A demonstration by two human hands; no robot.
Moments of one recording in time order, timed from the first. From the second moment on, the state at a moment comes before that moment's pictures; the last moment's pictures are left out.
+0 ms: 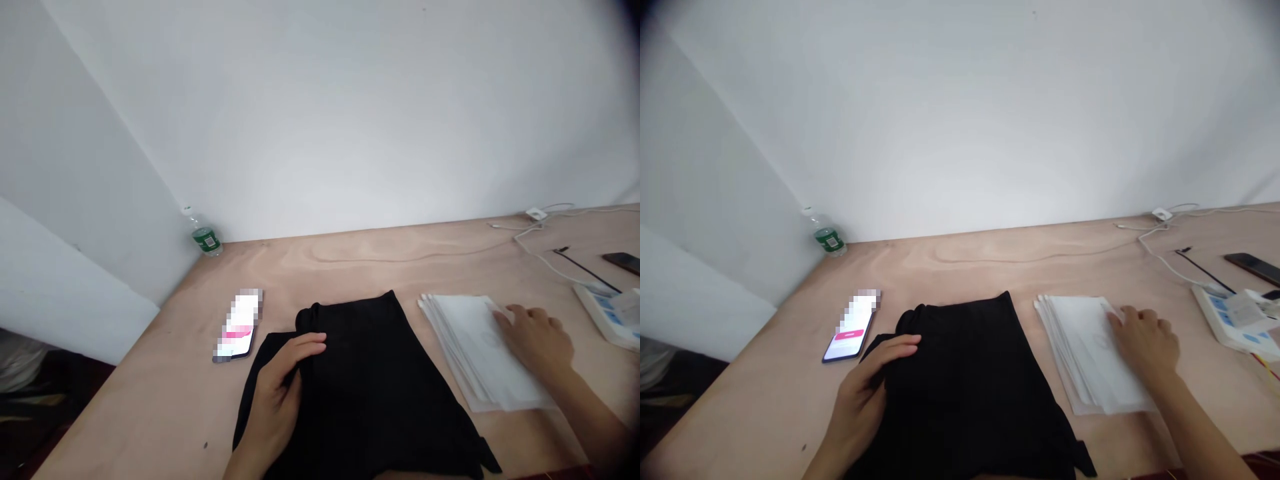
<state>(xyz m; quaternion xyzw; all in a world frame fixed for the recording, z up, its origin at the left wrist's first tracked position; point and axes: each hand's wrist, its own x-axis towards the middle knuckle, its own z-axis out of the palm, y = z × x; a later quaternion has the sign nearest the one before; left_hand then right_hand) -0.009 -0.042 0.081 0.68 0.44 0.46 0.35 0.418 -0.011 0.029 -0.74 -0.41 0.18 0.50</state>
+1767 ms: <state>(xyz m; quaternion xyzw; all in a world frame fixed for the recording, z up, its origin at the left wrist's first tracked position) -0.020 -0.090 0.050 0.53 0.60 0.59 -0.11 0.276 -0.044 0.031 -0.68 -0.61 0.30 0.29</state>
